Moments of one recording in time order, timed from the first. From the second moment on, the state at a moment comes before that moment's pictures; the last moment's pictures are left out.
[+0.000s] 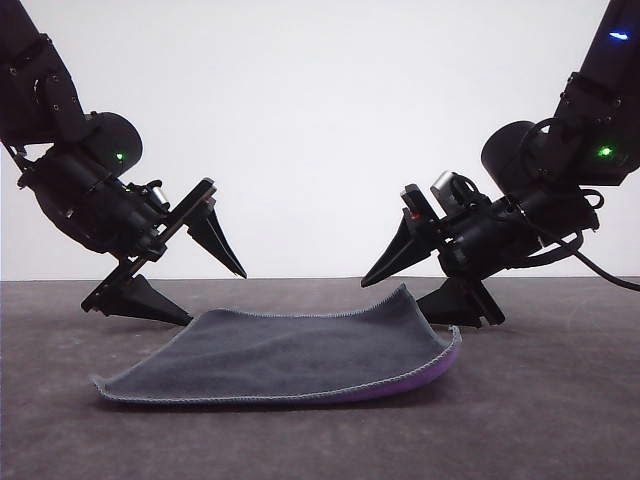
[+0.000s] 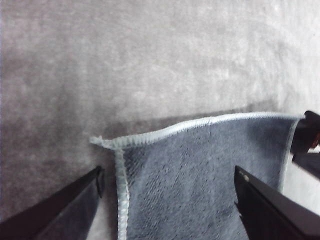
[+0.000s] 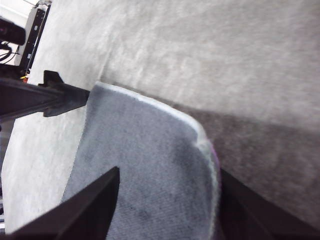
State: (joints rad) left_arx -0.18 1.98 1.28 -0.28 0.64 -0.36; right_arx 0.23 2.00 1.09 0.19 -0.83 0.45
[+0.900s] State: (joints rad) left_arx -0.23 1.99 1.27 -0.25 0.55 -0.33; right_arx 0.22 2.00 1.09 0.19 -0.78 0.45
